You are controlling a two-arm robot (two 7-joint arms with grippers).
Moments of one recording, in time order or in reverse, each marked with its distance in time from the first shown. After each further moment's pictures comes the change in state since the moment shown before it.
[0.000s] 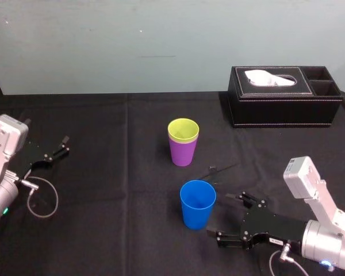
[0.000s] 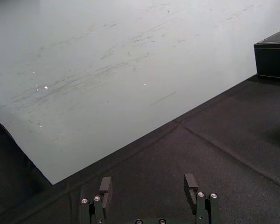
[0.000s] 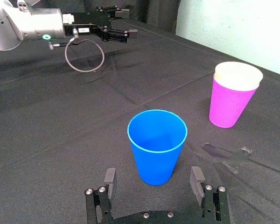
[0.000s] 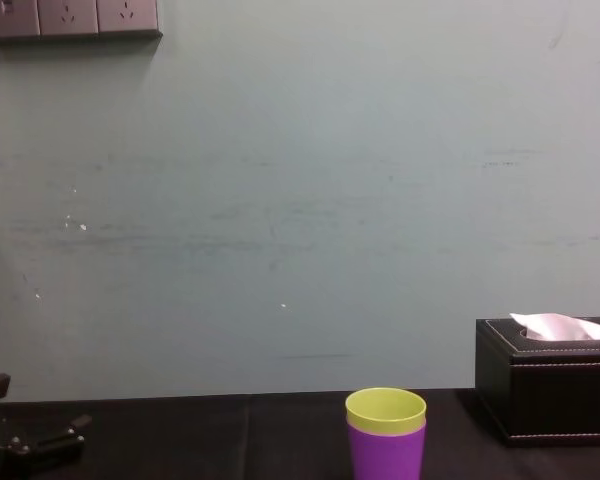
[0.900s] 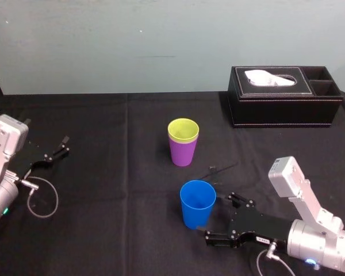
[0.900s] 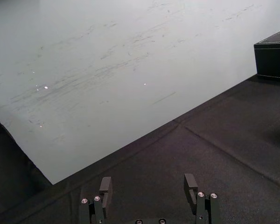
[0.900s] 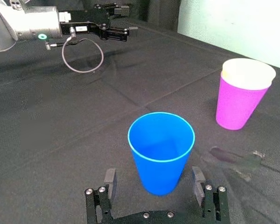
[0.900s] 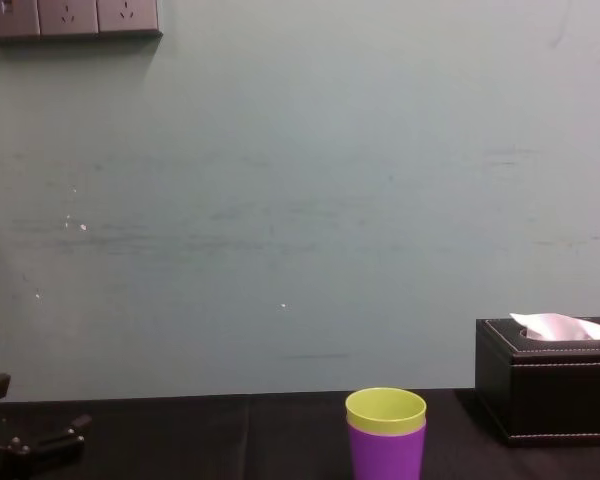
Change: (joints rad) left arm 0.000 0.000 0.000 0.000 0.000 0.000 0.000; right arm 0.044 -0.054 -0.041 0.054 -0.017 0.006 -0.005
